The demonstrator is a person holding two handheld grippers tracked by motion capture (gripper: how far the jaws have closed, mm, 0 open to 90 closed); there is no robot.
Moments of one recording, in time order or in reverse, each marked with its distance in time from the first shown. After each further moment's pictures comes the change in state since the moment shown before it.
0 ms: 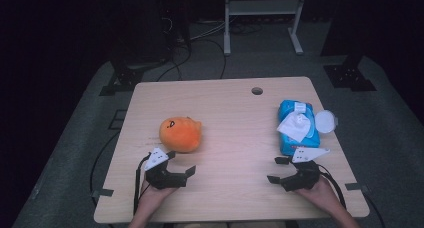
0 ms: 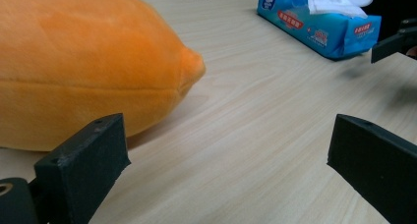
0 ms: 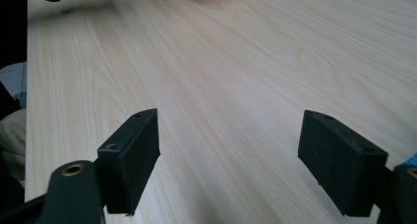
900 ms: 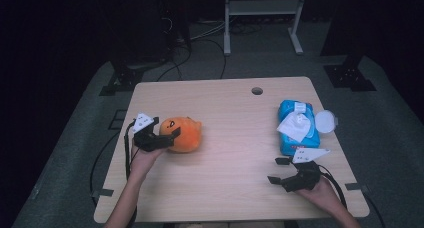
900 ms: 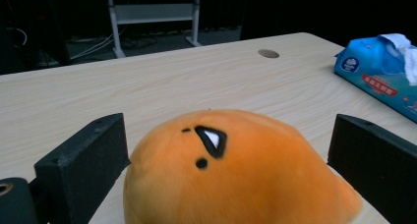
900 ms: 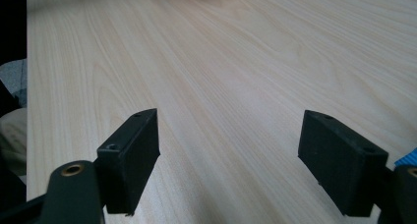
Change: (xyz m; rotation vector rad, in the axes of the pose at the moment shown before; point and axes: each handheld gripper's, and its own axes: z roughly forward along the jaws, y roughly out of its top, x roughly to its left) left arm 0.075 0.064 0.017 -0.095 0.164 0.010; right arm 0.001 -0.001 -0.002 0.010 -0.003 -0.004
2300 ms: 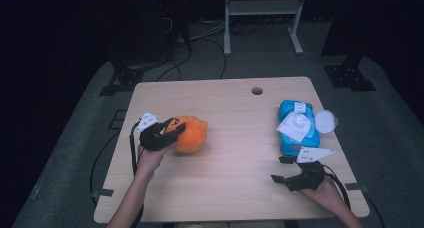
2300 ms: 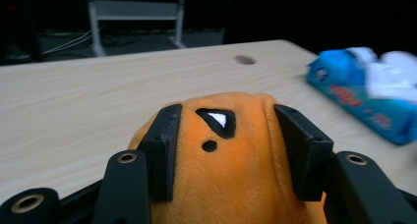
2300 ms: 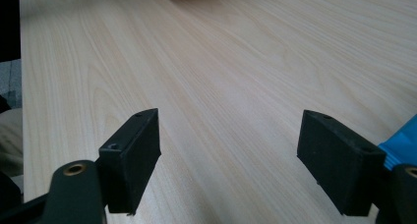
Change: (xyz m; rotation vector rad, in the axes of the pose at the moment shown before) left arm -0.027 0.011 0.002 -0.023 -0.100 -0.048; right arm -0.001 0.000 -0.010 -0.012 -0.032 -0.012
